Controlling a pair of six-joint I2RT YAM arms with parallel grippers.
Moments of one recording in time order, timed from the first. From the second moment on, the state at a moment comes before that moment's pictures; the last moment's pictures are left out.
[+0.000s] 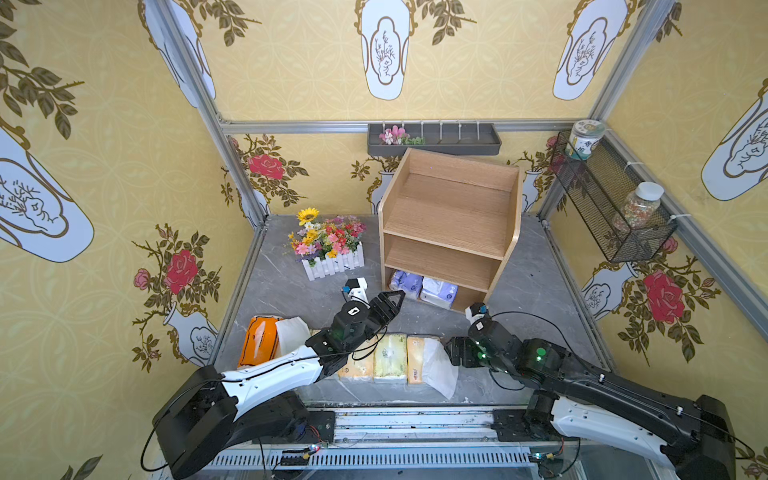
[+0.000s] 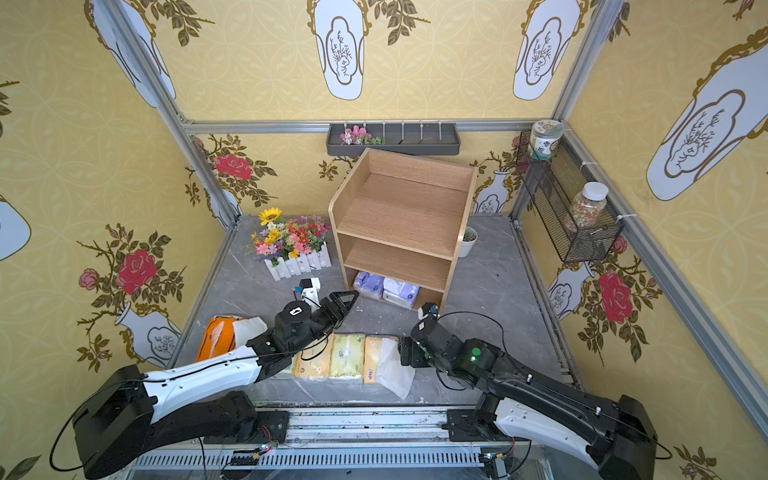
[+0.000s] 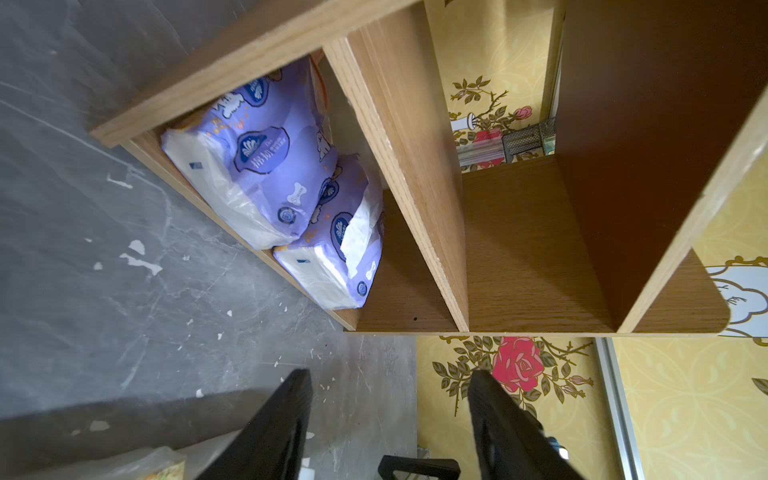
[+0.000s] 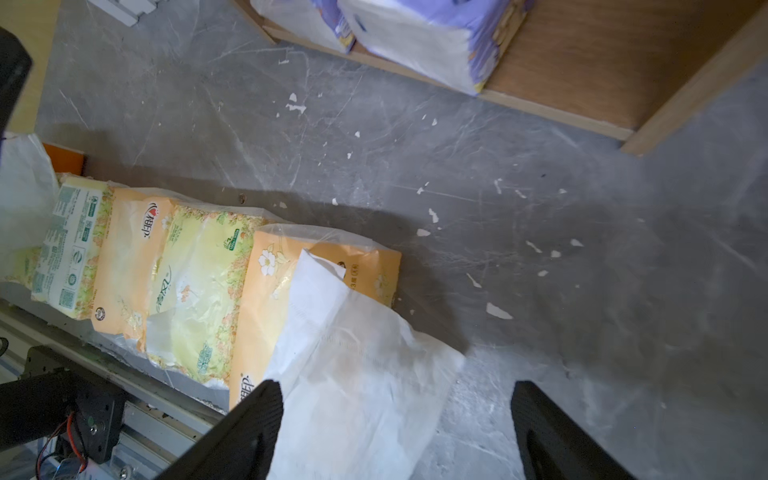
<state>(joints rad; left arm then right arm) -0.85 1.19 0.48 0.43 -0.08 -1.30 0.93 0.81 0.59 -0.70 0.18 0.81</state>
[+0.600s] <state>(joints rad) -0.94 1.64 0.65 0.58 -0.12 -1.53 0.93 0.53 0.68 -0.90 0.37 0.79</state>
